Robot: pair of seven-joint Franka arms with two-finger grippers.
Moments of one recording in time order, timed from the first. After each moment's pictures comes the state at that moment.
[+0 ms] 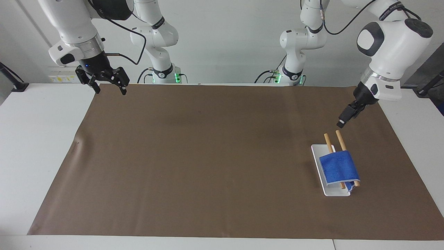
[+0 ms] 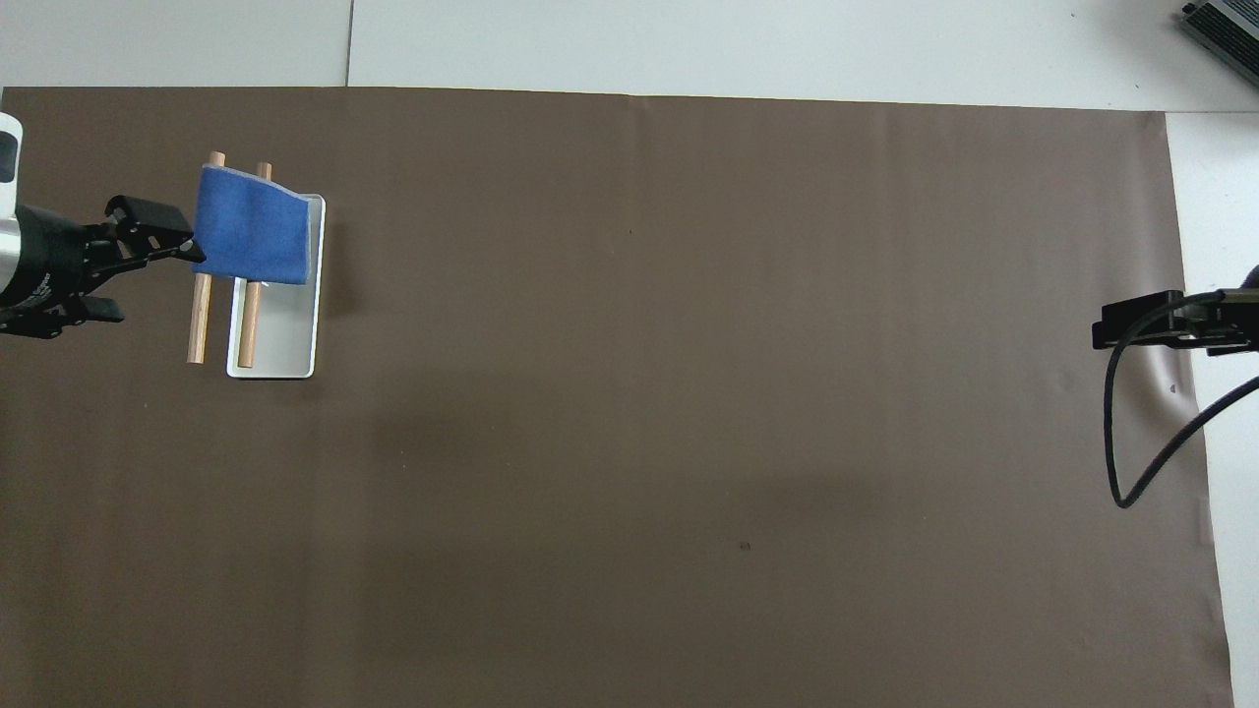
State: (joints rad) left arm 0.00 0.00 -0.02 -1.77 -0.09 1.88 -0.41; right arm 0.06 -0.06 -0.09 -1.65 -0.01 1.61 0.03
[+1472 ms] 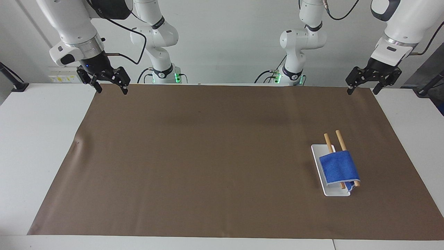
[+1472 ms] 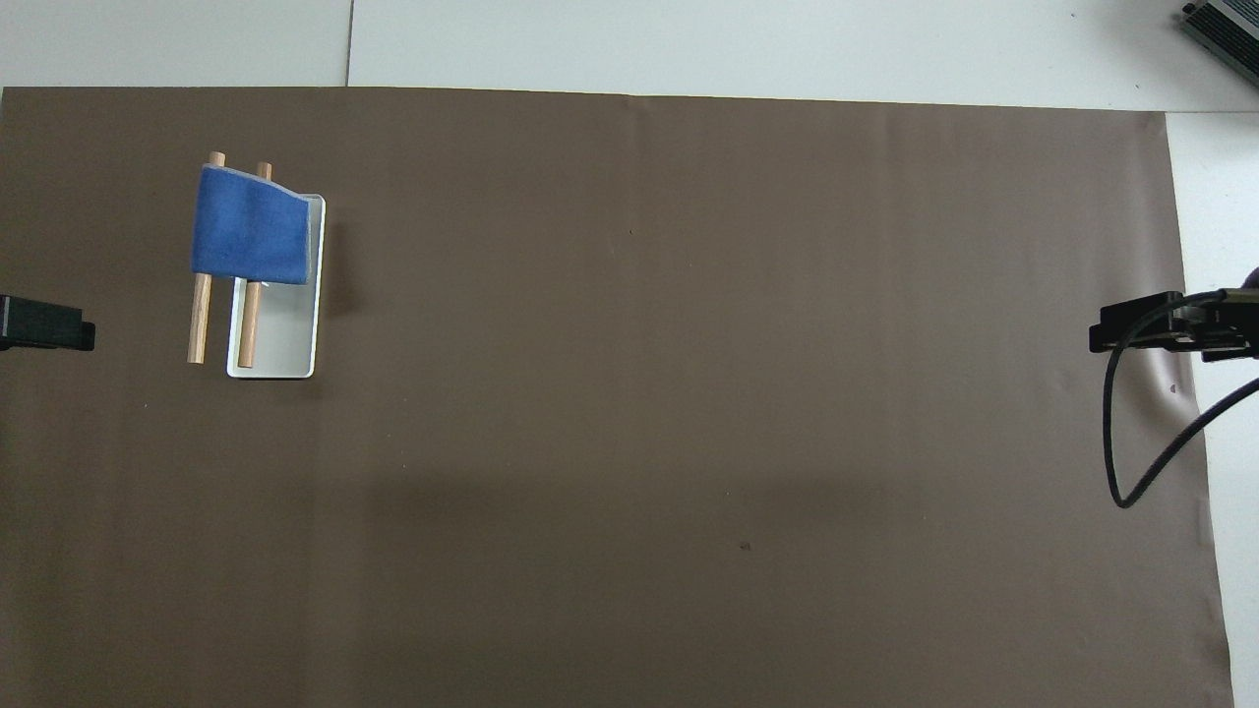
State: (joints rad) left arm 0.00 -0.11 0.00 -1.68 0.01 1.63 0.06; right arm 0.06 -0.06 -0.10 -1.65 -0.01 1.60 0.05
